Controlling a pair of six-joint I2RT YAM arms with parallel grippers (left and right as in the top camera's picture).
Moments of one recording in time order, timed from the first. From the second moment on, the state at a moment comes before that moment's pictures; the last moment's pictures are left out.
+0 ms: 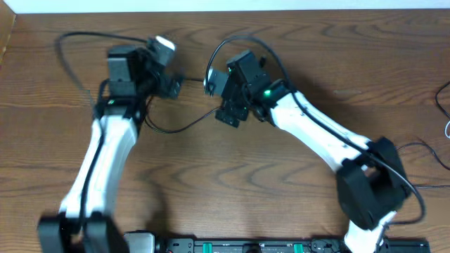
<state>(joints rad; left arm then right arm) -0.01 1.46 1.09 -0.16 0.18 0.40 0.64 1.95 1.47 -0.48 -0.14 -0.58</state>
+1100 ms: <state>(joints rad) -0.01 1.20 1.09 -0.38 0.18 0.27 0.56 2.19 1.47 -0.19 -0.19 -0.80</state>
